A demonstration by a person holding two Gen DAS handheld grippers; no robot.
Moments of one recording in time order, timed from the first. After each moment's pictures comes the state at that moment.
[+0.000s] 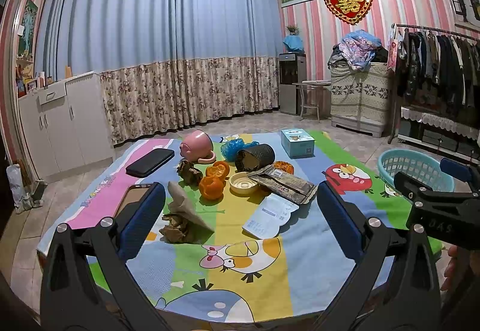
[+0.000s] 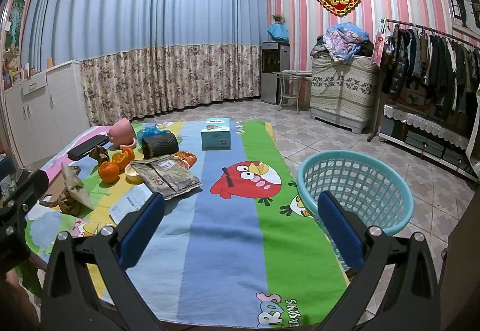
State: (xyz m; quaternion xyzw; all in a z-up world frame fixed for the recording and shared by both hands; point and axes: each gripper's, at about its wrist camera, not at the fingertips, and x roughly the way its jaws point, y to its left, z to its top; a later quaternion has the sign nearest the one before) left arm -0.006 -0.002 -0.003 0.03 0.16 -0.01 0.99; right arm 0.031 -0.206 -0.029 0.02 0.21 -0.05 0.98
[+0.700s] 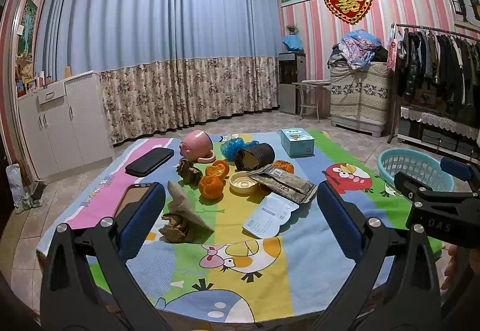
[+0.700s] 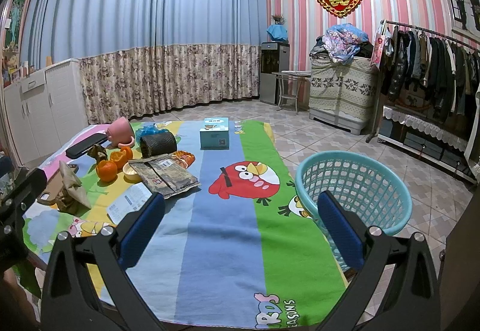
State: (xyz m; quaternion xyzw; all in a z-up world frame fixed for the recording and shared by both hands) left arm -0.006 -0.003 -0.004 0.03 0.16 -0.01 0.99; right arm 0.031 -0.205 -0.029 0.02 0.21 -0.05 0.98
